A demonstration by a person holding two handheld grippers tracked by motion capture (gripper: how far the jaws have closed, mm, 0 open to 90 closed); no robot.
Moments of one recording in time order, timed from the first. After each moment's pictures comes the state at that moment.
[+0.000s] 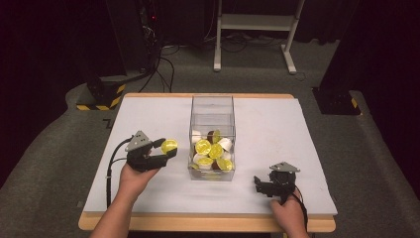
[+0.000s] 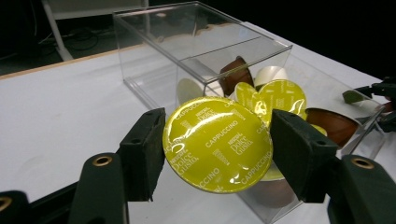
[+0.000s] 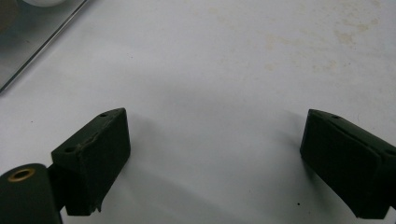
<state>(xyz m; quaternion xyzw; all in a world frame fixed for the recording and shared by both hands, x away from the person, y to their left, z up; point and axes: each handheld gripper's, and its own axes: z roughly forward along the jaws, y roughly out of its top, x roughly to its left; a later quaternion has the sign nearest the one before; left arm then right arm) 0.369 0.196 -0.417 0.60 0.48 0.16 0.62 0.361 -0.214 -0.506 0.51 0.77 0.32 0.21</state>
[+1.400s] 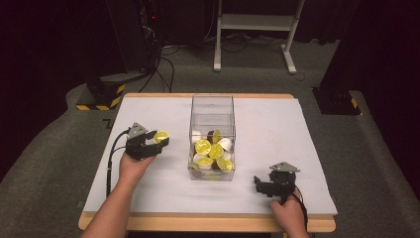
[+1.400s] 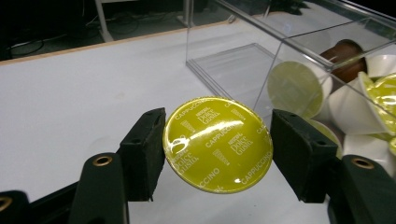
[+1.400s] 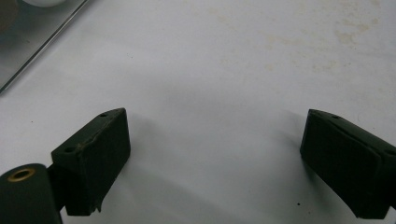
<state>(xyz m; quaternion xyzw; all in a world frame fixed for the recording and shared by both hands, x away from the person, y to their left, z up) 0.426 0.221 -0.450 0.59 0.53 0.20 0.58 0.361 -0.214 -0.506 0.51 0.77 0.32 0.21</state>
